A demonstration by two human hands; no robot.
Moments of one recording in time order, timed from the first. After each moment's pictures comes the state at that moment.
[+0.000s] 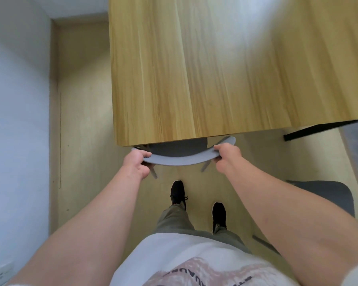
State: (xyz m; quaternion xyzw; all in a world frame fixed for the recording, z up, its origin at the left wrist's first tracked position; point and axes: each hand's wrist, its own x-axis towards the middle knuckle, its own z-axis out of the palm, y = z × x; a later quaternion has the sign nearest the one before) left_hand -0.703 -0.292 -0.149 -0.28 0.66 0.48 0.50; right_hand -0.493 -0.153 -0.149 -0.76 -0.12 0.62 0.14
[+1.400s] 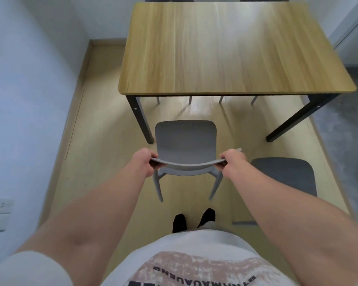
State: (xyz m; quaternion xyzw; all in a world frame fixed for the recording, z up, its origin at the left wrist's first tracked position) left_hand -0.420 -0.500 -0.067 -0.21 0.67 0.51 0.50; right_hand -0.214 -0.356 -0.073 -0.72 -0.20 0.64 0.18
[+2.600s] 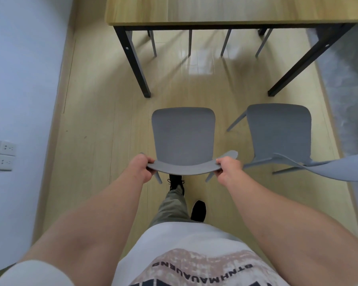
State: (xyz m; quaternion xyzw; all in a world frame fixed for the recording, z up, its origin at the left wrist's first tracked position) left_hand -0.249 -0.680 -0.144 -0.29 0.67 0.48 0.48; right_hand -0.046 -0.544 -0.161 -0.75 -0.13 0.64 0.14
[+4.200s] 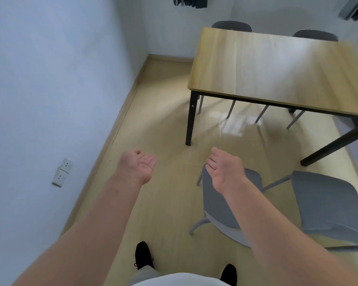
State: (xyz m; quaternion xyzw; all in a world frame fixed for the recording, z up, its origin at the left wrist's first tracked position) left_hand -0.435 -0.815 0.026 -0.32 0.43 0.75 0.39; right_hand -0.275 -0.677 0.041 -0.56 -0.33 0.74 0.19
